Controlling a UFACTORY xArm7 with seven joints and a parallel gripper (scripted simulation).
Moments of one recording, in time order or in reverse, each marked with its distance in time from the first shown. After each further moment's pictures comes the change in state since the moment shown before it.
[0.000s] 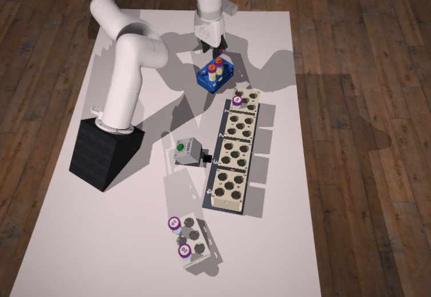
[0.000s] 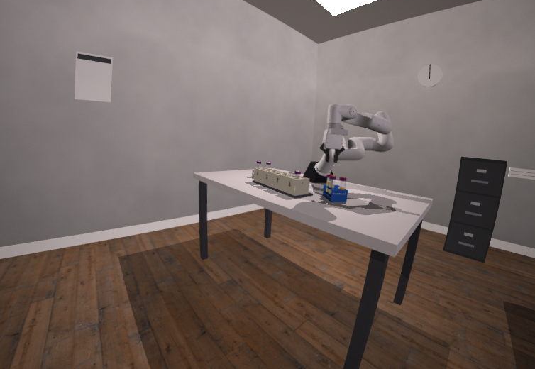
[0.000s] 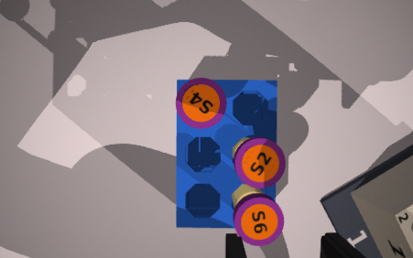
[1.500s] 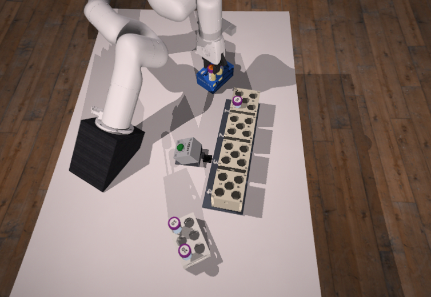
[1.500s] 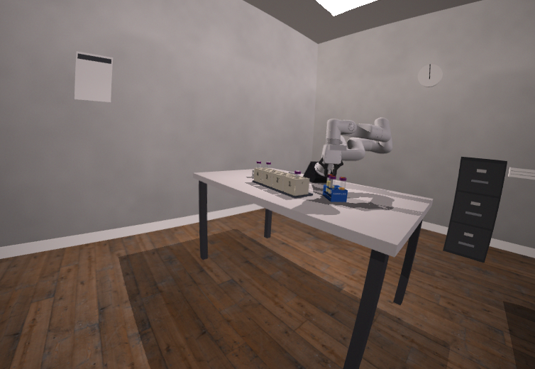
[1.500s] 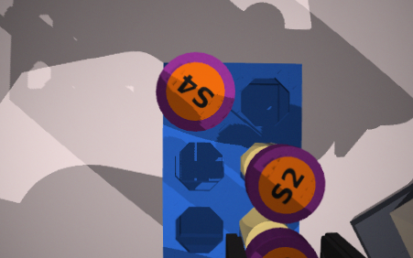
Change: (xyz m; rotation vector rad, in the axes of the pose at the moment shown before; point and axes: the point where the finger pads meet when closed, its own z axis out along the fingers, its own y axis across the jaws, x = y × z) arm 0.000 0.000 0.079 0.000 0.000 0.000
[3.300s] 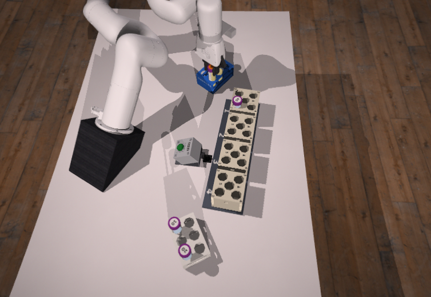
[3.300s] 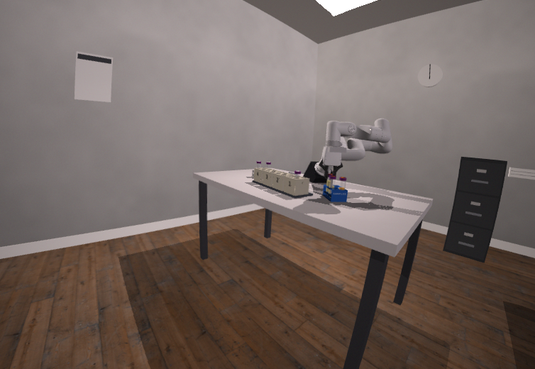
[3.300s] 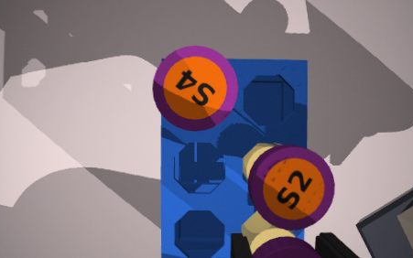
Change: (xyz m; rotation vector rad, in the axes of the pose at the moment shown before) arm 0.000 0.000 0.010 0.001 -0.001 0.000
